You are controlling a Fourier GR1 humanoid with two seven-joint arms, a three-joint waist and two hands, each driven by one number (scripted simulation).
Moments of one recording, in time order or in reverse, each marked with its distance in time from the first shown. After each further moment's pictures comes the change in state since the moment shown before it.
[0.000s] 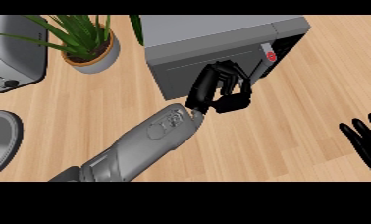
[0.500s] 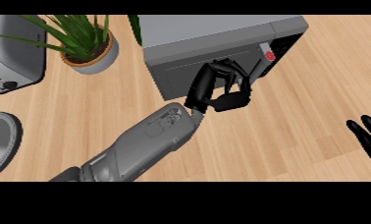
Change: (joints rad) left arm 0.003 0.000 0.008 0.004 0.125 -0.026 -0.079; right arm -0.015 -0.015 -0.017 -0.034 -0.054 -0.027 0.035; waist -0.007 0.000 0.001
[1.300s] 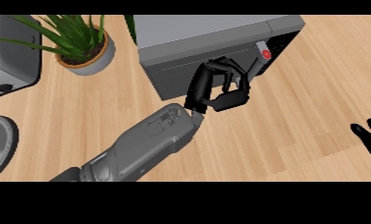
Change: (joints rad) left arm 0.002 0.000 -0.015 0.005 0.100 0.058 -0.125; right arm -0.020 -0.043 -0.002 -0.044 -0.083 0.032 0.030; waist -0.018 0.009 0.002
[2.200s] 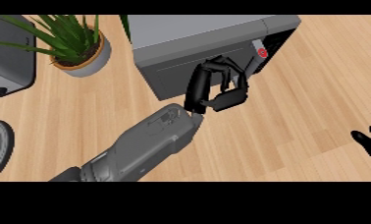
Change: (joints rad) left arm -0.002 0.000 -0.016 0.015 0.067 0.042 -0.119; right arm -0.013 -0.049 0.006 -0.049 -0.066 0.022 0.039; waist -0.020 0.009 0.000
